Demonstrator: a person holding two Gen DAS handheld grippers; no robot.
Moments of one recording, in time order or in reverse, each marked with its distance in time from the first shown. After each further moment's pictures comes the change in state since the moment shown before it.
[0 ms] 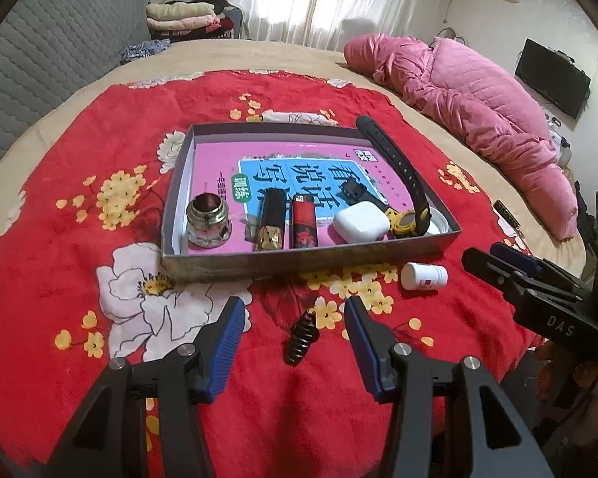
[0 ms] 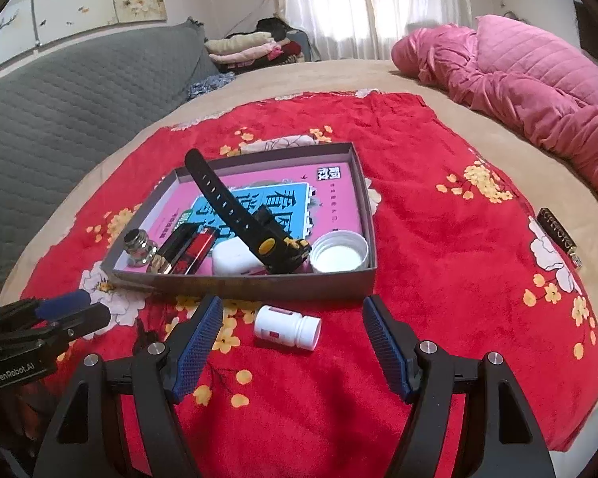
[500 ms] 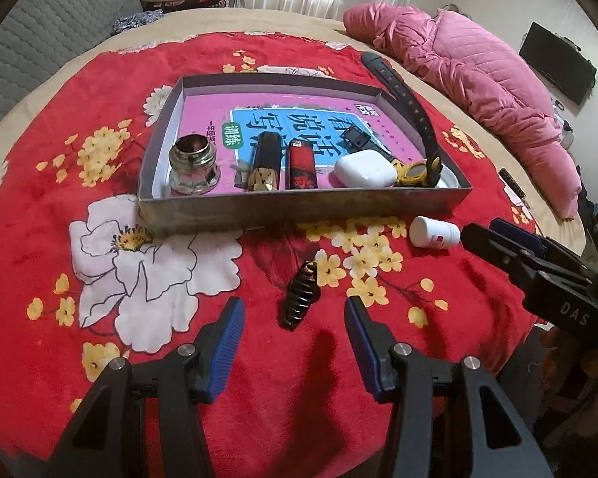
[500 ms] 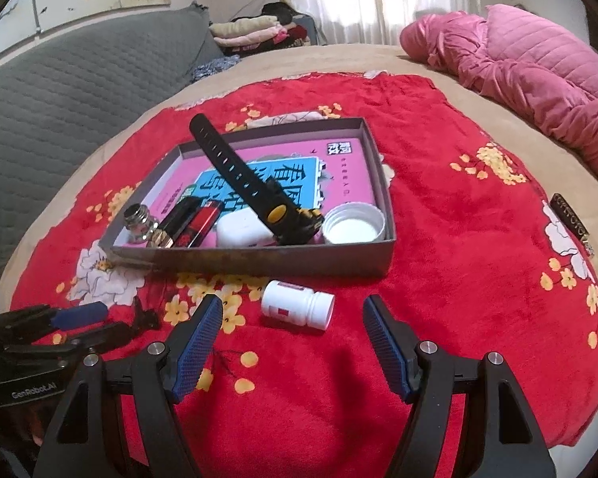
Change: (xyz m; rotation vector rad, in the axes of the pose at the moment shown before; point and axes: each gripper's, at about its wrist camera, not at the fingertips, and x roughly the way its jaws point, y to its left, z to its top) left arm 0.027 0.002 -0.018 -0.001 0.114 -0.014; right arm 0.016 0.007 -0.013 -0.016 0.061 0.018
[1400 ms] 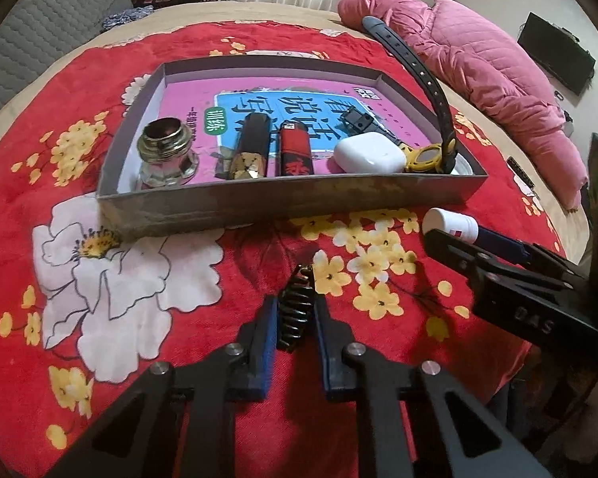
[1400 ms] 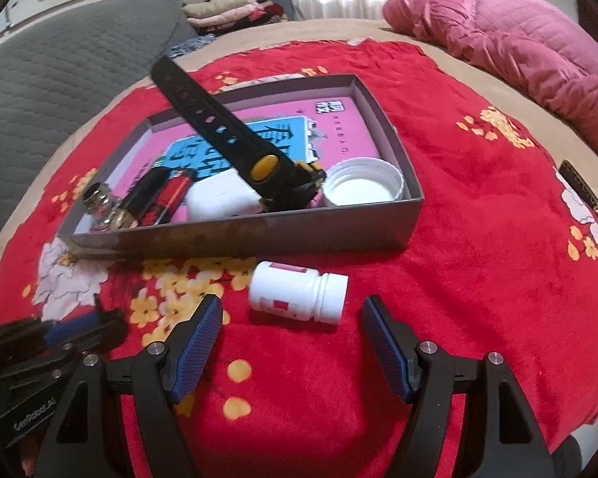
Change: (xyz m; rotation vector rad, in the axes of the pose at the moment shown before) left arm 0.035 -0.006 0.005 0.025 0.022 -0.009; right arm 0.053 0.003 -0.006 0.067 0.074 -0.090
